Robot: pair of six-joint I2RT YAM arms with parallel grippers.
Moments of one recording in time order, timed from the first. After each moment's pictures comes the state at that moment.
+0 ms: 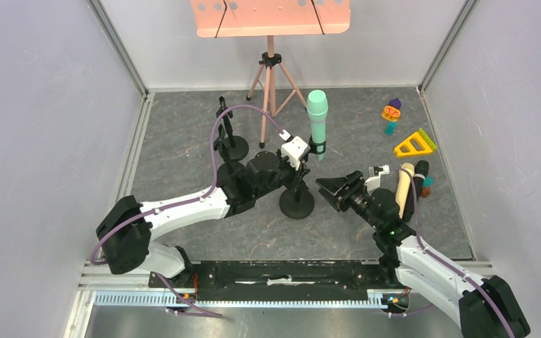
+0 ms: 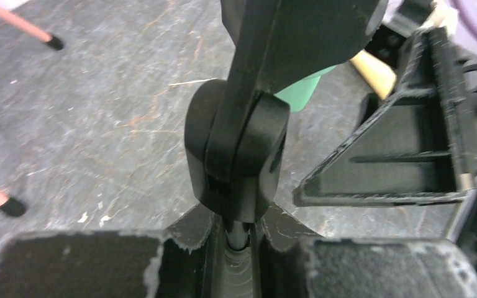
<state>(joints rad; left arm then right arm) -0.97 1.43 0.92 0.26 -0.04 -0.10 0.49 0.77 0.12 0.48 -0.15 1.36</state>
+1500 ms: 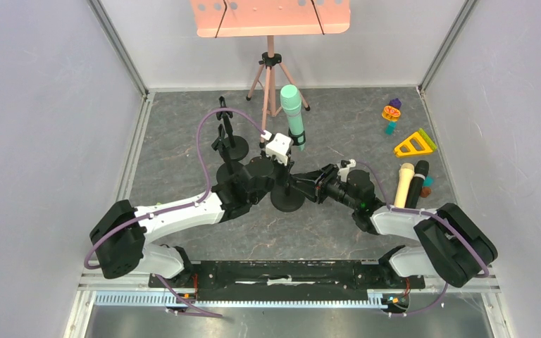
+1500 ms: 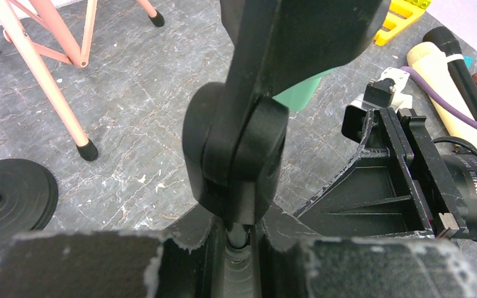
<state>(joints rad) -0.98 1.36 0.84 0.28 -0.38 -0.17 0.56 1.34 0.31 0.83 -0.36 1.78</state>
